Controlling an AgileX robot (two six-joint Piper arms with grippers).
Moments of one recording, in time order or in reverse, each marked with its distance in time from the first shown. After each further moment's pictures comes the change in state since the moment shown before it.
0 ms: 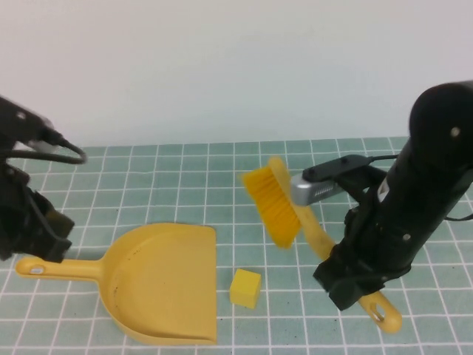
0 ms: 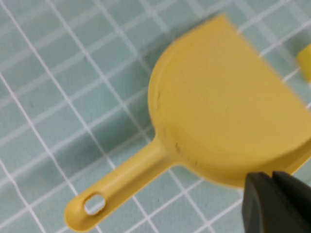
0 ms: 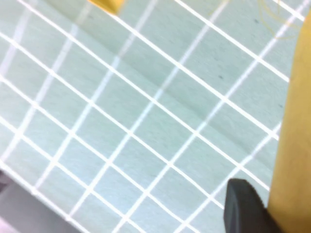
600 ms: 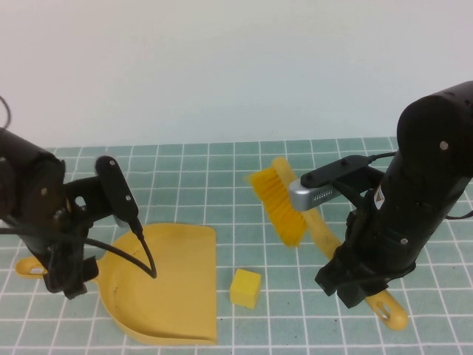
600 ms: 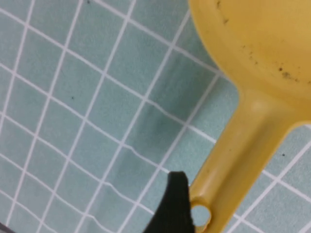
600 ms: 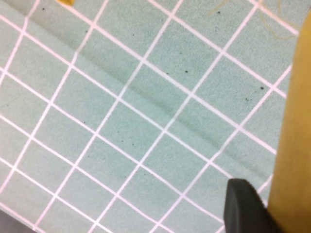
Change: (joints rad) right arm 0.044 0.000 0.000 -0.123 -0.008 0.093; left arm -0.256 0.306 0.000 0.655 -0.103 -0.065
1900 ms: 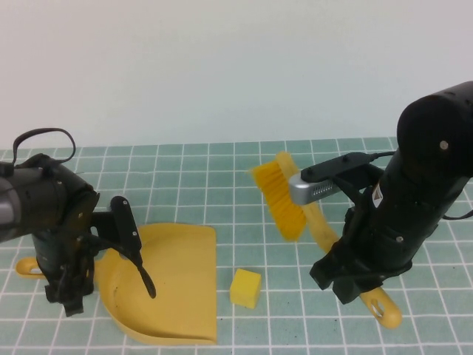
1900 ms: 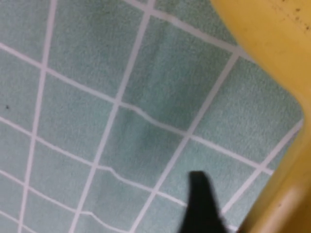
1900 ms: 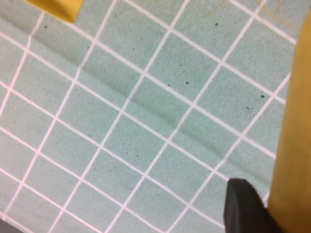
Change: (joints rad) right arm 0.000 0.000 -0.001 0.004 -0.023 0.042; left arm 0.037 0.238 0.000 0.145 -0.048 -0.017
